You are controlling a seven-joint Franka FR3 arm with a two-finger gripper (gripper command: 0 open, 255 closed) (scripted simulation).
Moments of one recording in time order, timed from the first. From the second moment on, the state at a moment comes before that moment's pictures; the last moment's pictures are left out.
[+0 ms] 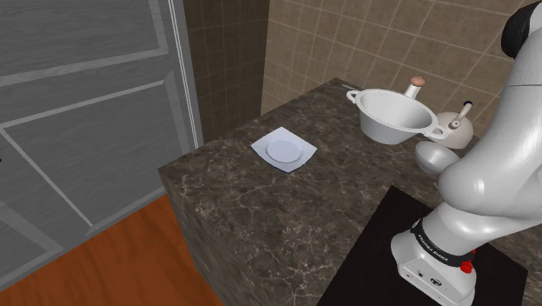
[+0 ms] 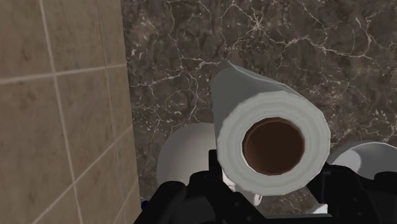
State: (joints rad) arm -0.68 0.51 -1.17 -1.43 0.46 1.61 -2.02
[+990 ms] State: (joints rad) arm -0.64 0.54 -1.15 -1.61 0.50 1.80 -2.05
